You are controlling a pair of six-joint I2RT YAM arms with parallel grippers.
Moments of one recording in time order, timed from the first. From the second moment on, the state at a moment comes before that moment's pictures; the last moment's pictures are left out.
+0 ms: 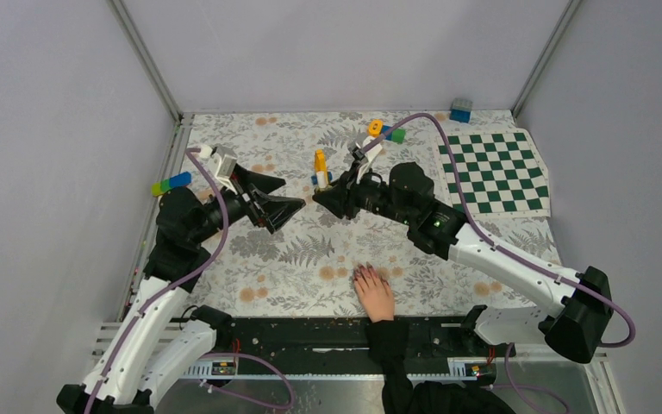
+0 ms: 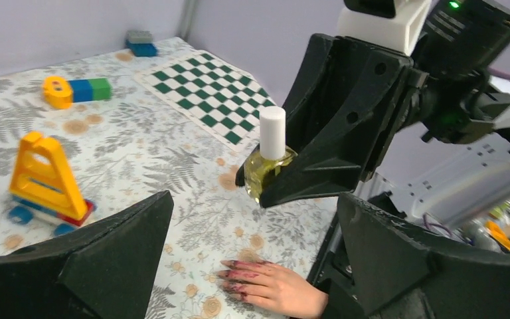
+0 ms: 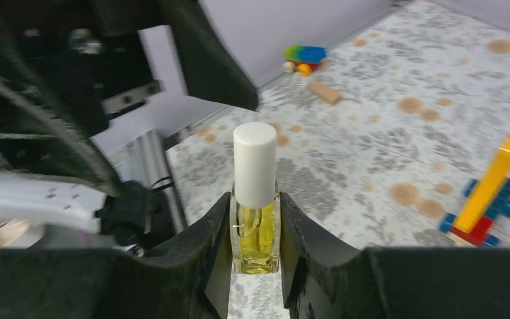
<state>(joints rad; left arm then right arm) -0.35 0.72 0.80 0.01 0.63 -0.45 0.87 1.24 1.05 0.11 -0.23 0.29</state>
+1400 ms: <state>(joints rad) -0.34 0.84 0.73 0.39 0.98 -0.75 0.84 1.31 1.08 0.17 -0.77 0.37</state>
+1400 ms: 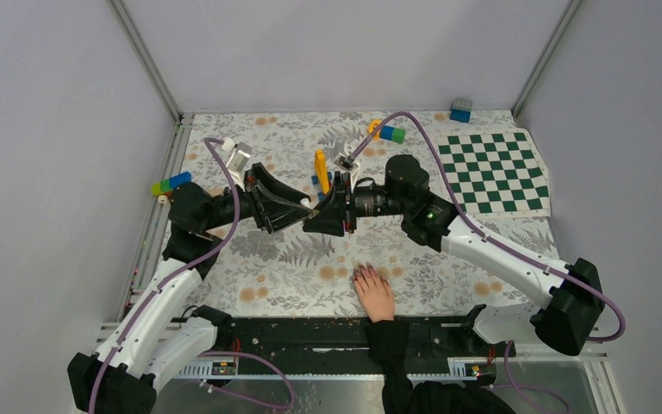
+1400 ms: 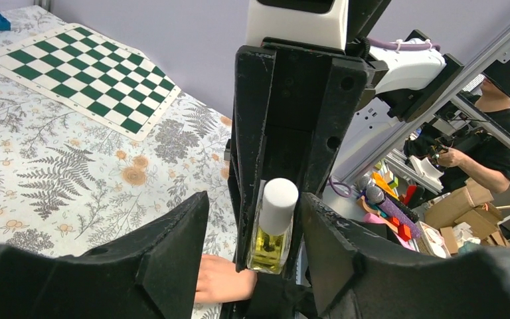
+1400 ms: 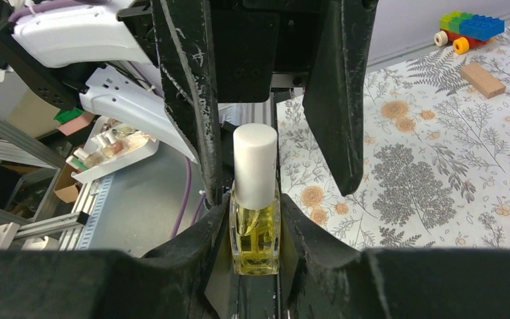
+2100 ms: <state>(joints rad) -0.38 0.89 0.73 0.40 0.99 -0.73 0.86 1.29 1.09 0.05 -0.65 0.32</state>
